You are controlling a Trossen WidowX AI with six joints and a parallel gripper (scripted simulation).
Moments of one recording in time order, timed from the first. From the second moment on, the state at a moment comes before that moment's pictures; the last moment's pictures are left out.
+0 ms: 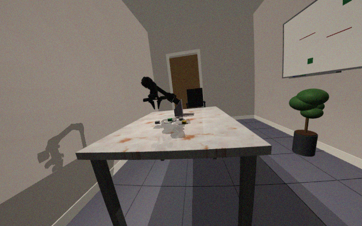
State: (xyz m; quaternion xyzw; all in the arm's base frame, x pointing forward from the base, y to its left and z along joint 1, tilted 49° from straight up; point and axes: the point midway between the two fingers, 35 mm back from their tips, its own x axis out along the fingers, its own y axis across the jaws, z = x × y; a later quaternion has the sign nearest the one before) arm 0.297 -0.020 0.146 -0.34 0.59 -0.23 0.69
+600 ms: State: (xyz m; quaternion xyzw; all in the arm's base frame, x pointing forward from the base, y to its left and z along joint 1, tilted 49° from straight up) arm 0.313 -0.084 0.100 -0.34 0.59 -0.24 0.69
